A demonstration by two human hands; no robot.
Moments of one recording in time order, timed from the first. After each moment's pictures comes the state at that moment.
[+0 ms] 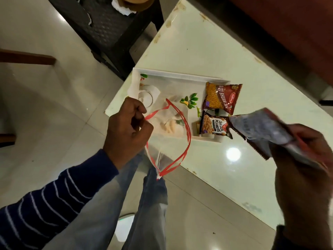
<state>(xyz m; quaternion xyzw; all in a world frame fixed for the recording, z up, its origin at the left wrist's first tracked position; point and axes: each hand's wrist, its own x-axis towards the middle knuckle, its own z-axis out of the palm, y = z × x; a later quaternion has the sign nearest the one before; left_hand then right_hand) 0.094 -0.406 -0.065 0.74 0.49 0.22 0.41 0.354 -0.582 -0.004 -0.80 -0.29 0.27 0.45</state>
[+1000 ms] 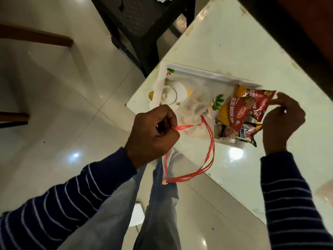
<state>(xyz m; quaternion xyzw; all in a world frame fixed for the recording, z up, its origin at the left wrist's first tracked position) 0.068 -0.388 -0.063 0.70 0.46 0.19 0.51 0.368 -0.474 -0.142 -0.92 -0.27 0.11 0.28</state>
